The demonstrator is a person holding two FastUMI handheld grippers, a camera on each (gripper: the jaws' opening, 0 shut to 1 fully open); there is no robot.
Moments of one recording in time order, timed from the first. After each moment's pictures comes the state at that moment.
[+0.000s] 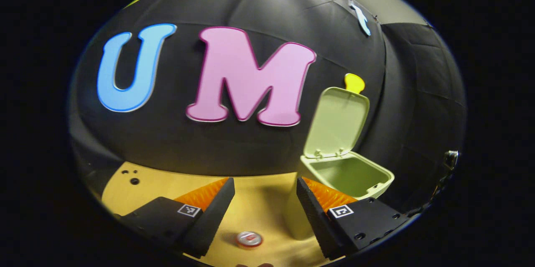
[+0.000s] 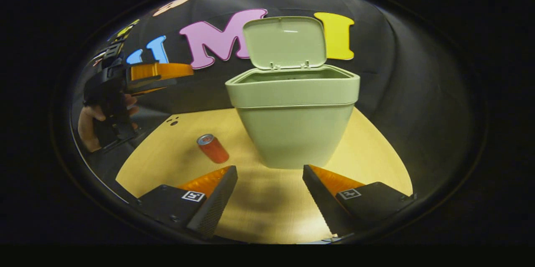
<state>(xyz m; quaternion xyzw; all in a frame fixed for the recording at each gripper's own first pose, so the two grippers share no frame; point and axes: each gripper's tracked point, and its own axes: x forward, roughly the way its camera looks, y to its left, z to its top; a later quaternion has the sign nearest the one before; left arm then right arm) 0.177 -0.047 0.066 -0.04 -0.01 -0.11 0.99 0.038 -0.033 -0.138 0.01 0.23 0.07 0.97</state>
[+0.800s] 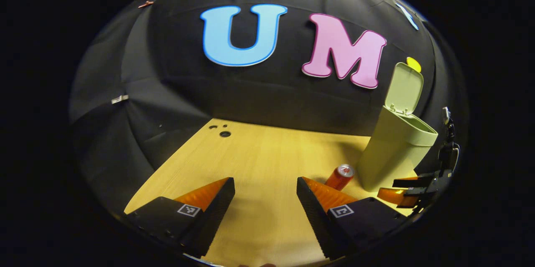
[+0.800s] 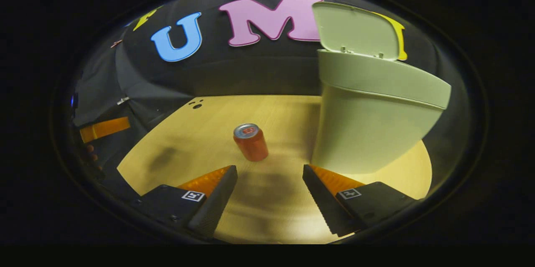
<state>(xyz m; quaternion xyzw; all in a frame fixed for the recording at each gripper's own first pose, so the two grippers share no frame) 0.028 0.139 -0.083 -0.09 0.11 0.09 0.99 0.087 0.086 -0.193 -0.03 0.26 0.15 0.95</state>
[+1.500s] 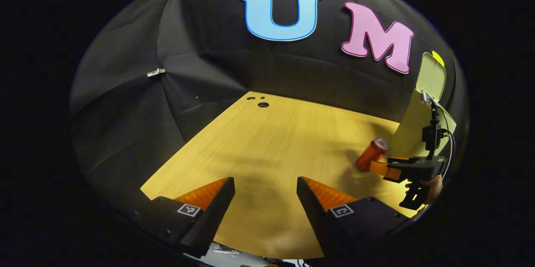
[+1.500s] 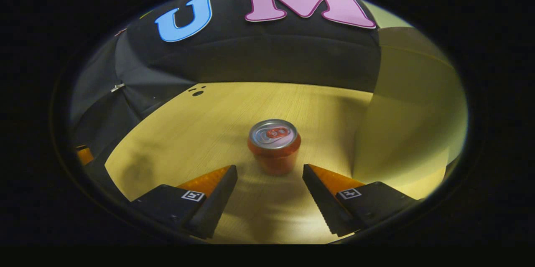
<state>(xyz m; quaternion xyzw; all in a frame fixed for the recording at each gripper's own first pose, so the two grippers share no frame) -0.026 0.181 -0.153 -0.12 0.18 0.17 0.96 0.160 0.151 -0.260 -0.06 0.29 0.16 0.94</state>
